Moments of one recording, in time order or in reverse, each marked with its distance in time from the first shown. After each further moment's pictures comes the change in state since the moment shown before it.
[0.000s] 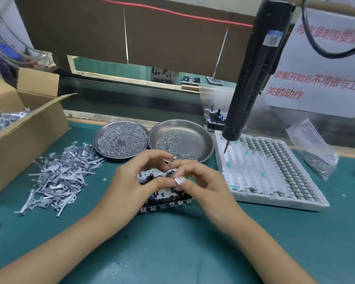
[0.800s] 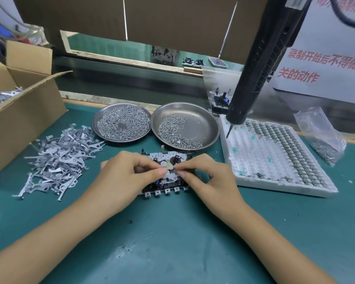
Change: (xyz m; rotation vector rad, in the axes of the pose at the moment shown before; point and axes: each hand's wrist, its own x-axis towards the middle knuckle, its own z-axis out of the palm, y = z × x) left_hand -0.006 -0.003 -0.012 0.289 -0.069 -0.361; right_hand -0.006 0.024 -0.002 -0.522 0.135 -0.098
